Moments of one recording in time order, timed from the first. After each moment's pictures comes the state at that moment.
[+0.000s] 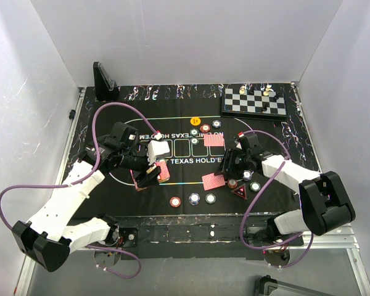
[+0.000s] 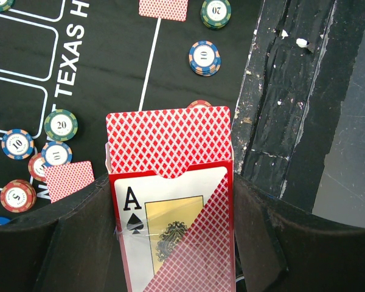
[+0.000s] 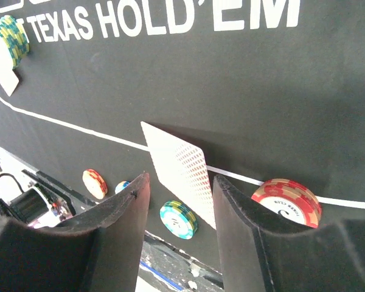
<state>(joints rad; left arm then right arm) -0.52 1.08 1.13 -1.03 0.59 0.61 0.42 1.38 0.66 -0.28 -0.40 0.69</state>
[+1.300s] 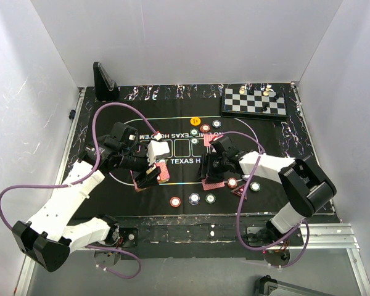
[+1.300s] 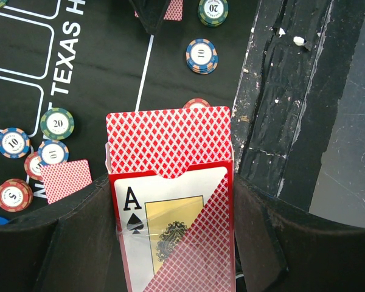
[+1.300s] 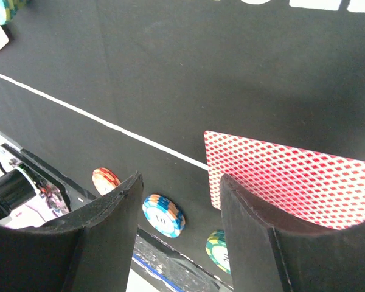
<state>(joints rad) -0.52 1.08 1.13 -1.04 0.59 0.61 0.68 1.60 0.79 -0.21 -0.36 0.77</state>
